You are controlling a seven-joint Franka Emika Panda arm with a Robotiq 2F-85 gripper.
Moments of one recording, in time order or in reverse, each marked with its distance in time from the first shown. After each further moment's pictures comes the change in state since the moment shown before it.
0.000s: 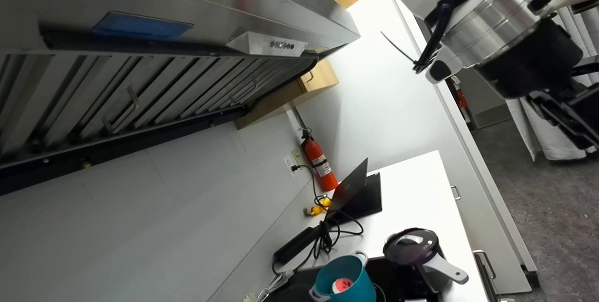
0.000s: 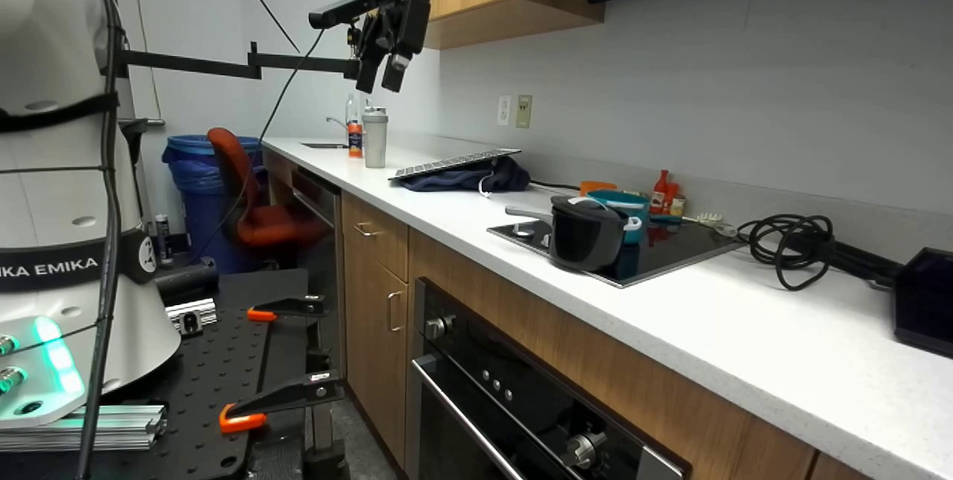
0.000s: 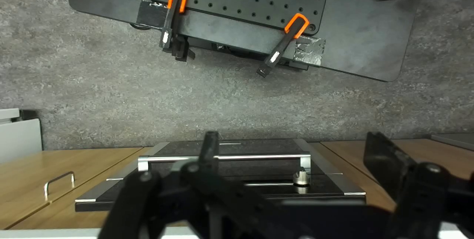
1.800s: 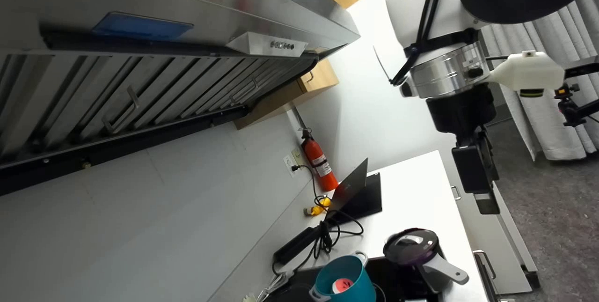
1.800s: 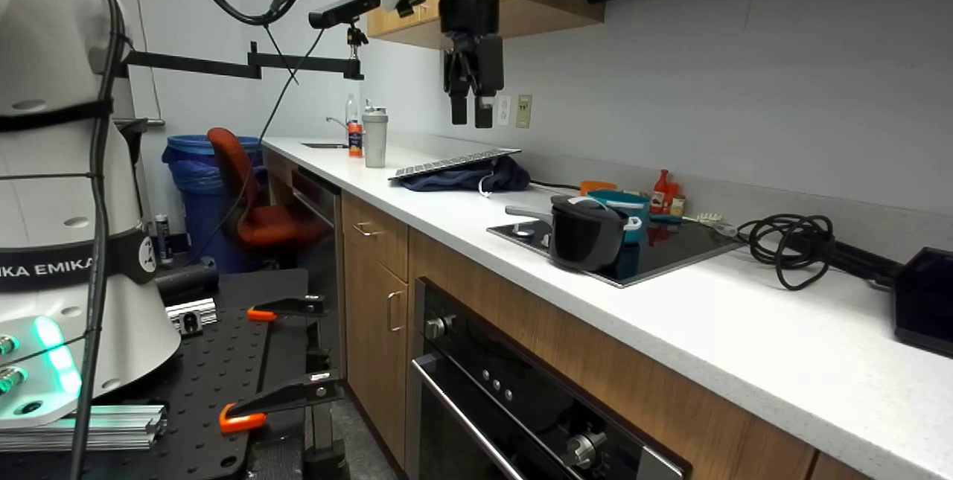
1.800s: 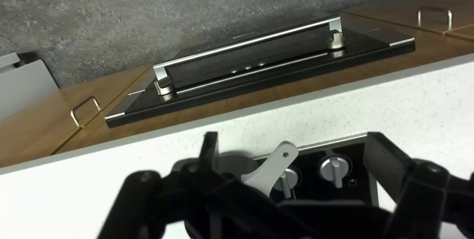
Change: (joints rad) arm -0.089 0.142 -0.028 -0.043 -0.008 0.533 0.123
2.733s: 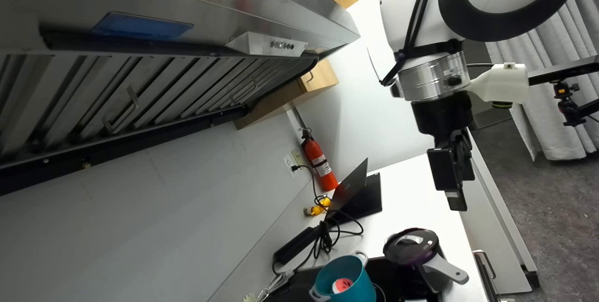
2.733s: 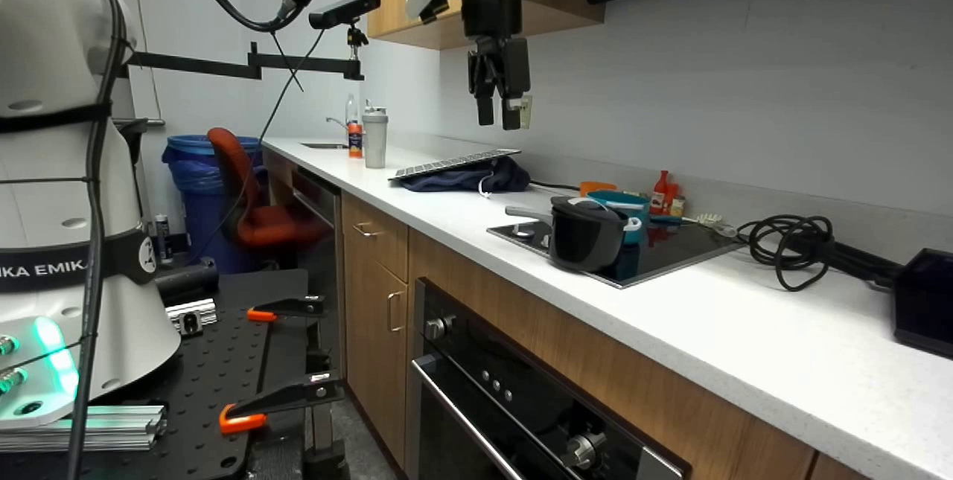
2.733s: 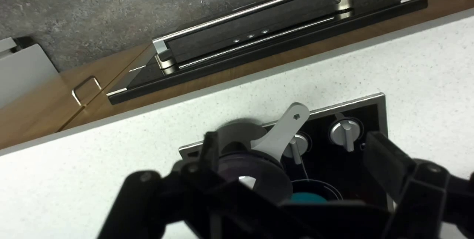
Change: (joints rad) arm -0.027 0.059 -0.002 0.034 -0.002 0.095 0.018
